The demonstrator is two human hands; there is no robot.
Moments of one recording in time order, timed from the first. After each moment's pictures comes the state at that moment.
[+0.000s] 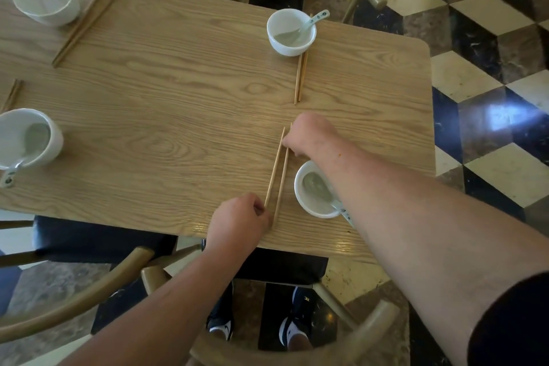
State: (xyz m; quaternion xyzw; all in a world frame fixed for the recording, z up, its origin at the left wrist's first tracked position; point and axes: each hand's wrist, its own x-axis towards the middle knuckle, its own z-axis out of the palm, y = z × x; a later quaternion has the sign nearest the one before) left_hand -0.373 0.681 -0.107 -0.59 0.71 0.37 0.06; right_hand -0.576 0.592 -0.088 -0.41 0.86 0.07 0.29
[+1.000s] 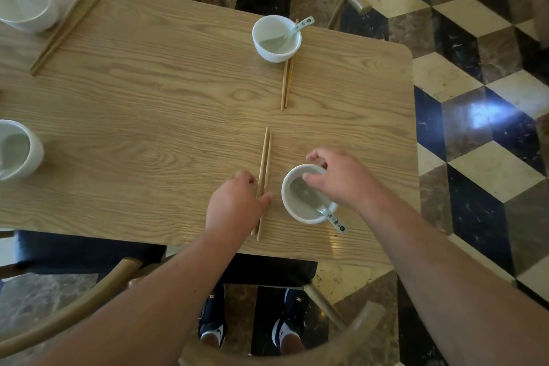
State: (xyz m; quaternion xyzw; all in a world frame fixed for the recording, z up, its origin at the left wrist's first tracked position) left_hand -0.407 0.652 -0.104 -0.60 0.71 0.37 0.02; right_hand -0.615 0.705 -0.042 -0.43 0.82 -0.06 0.37
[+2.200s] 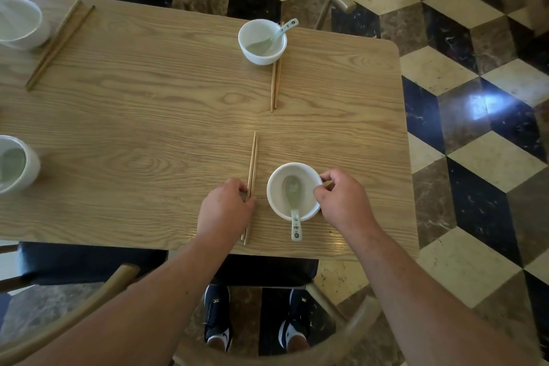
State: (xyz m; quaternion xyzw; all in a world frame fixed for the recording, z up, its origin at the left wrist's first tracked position) left_hand -0.400 0.657 -0.114 -0.60 0.71 0.36 0.01; right_hand -0.598 0.759 -0.078 -0.25 0.88 -0.23 0.33
